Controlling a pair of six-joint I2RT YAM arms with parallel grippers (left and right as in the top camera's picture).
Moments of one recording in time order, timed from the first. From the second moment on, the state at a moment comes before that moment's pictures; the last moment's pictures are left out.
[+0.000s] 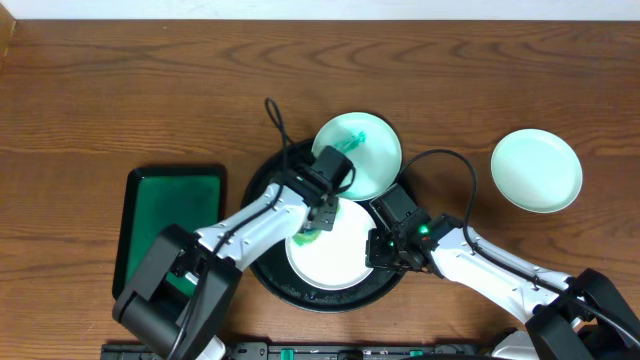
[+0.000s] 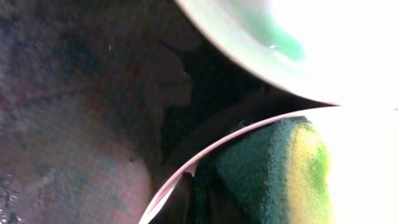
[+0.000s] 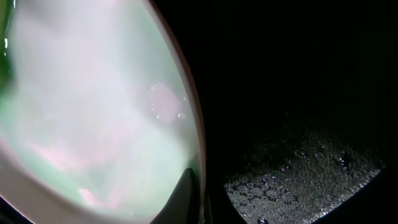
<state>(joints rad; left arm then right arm) -0.64 1.74 0.98 -0.60 -0.14 -0.40 0.68 1.53 0.69 -0.48 -0.23 0.81</state>
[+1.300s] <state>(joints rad) -0.78 1.72 0.96 -0.46 -0.25 -0.35 0.66 1.53 0.69 -0.49 -0.22 0.81</state>
